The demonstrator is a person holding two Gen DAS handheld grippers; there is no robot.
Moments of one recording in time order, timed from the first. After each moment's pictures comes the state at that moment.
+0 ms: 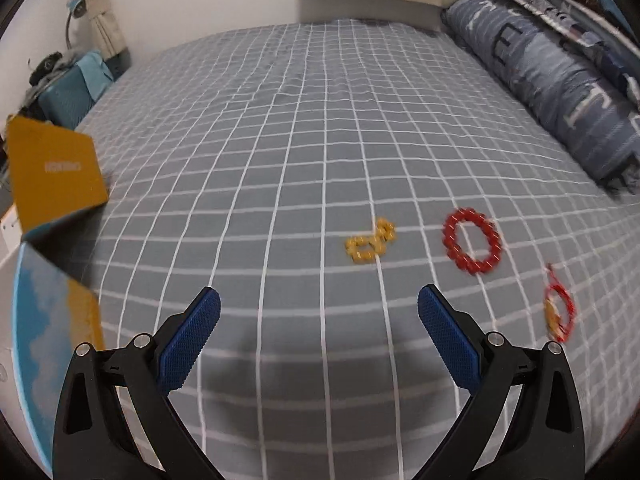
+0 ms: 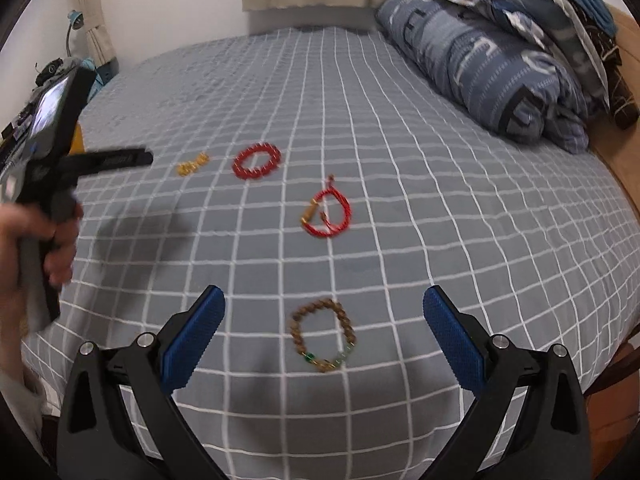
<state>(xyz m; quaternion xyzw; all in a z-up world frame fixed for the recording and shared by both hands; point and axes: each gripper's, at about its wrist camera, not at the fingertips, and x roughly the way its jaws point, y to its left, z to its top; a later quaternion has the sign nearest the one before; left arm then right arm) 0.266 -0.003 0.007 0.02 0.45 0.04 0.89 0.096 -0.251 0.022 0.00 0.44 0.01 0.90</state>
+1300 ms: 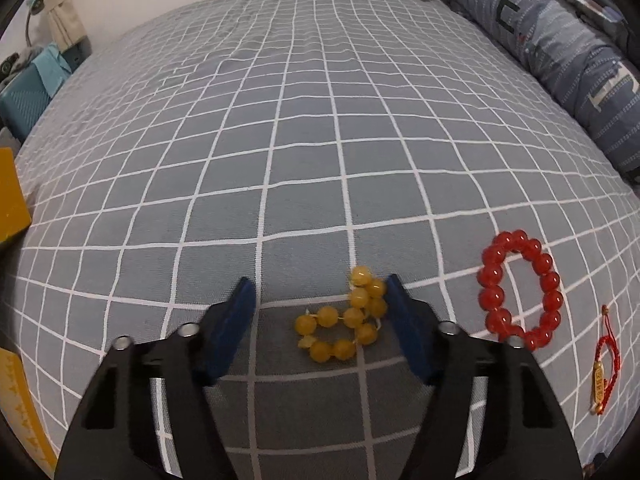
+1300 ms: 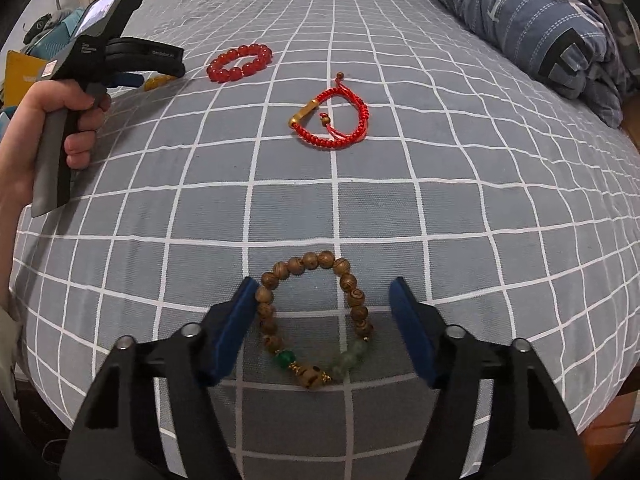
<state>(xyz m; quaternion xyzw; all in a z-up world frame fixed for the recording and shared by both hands) 0.360 -0.024 -0.070 0.03 0.50 0.00 0.87 0.132 -0.249 -0.069 -0.02 0.53 0.02 0.85</state>
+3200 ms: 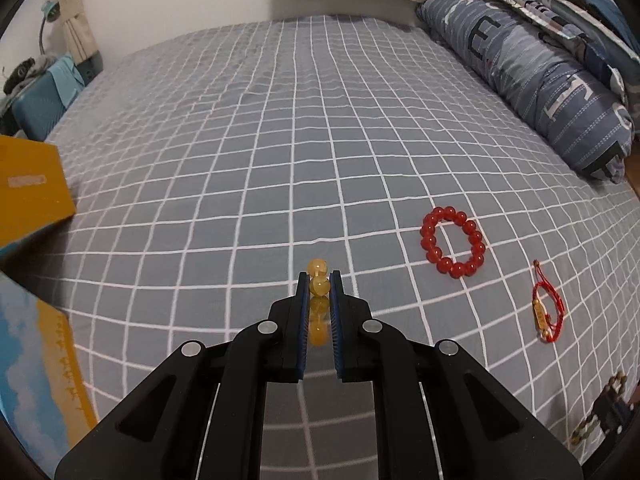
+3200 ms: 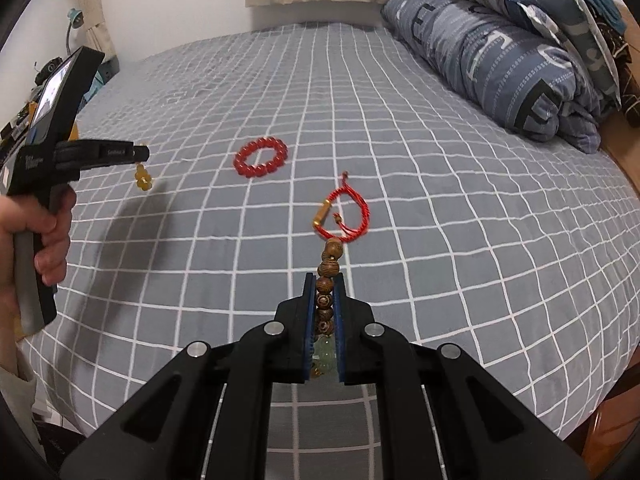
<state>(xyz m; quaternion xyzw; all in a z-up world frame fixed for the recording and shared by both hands) 0.271 -0.010 0.005 0.02 0.46 -0.02 0.89 0.117 -0.233 0.003 0.01 0.43 0.01 0.90</state>
